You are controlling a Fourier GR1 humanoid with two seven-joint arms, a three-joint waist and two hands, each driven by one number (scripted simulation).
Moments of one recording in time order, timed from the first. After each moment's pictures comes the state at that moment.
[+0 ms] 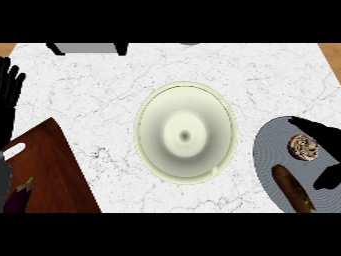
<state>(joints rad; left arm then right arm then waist) -0.25 0.33 0.22 -1.48 0.16 0.03 -0.02 -0.19 -0.52 -0.04 -1.18 0.91 0.37 -0.29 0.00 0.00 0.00</state>
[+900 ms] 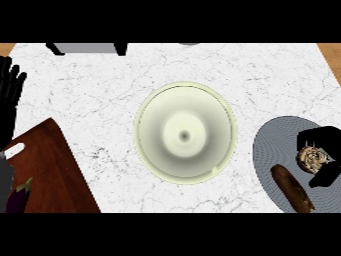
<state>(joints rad) -0.25 0.30 0.23 -1.50 0.14 0.02 0.00 -0.27 -0.49 -0.08 -0.95 1.00 0.17 -0.44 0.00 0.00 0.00</state>
